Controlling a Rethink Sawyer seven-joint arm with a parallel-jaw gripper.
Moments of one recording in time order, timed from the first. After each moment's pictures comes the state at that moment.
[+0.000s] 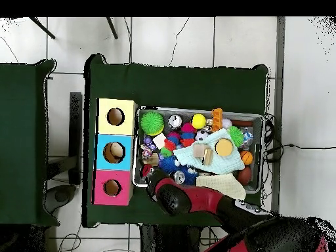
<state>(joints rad) -0.78 -0.23 0.47 2.05 -0.49 -0.26 2.16</state>
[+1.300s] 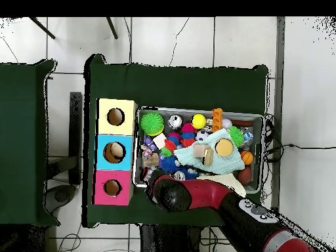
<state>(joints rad) -0.68 -0.53 0.46 2.11 -0.38 0.08 2.16</state>
